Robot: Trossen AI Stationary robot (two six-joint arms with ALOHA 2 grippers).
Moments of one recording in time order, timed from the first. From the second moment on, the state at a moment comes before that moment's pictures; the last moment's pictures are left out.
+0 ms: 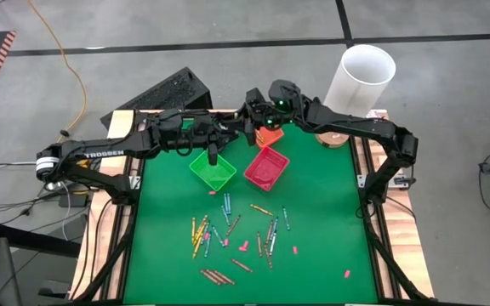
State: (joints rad) left arm 0.30 1.22 0.94 0.24 0.10 -0.31; right arm -0.36 1.62 1.52 0.01 -0.37 0.30
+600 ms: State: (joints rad) left arm 0.30 1.22 0.94 0.23 -0.05 -0.34; right arm -0.38 1.62 1.52 0.00 -0.30 0.30
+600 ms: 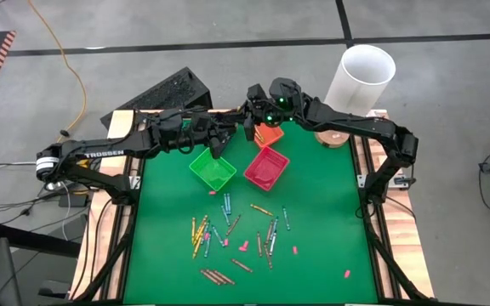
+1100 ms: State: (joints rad) left arm 0.30 1.22 0.94 0.05 -0.11 -0.41; right arm -0.58 1.65 1.52 -0.34 -0.08 0.34
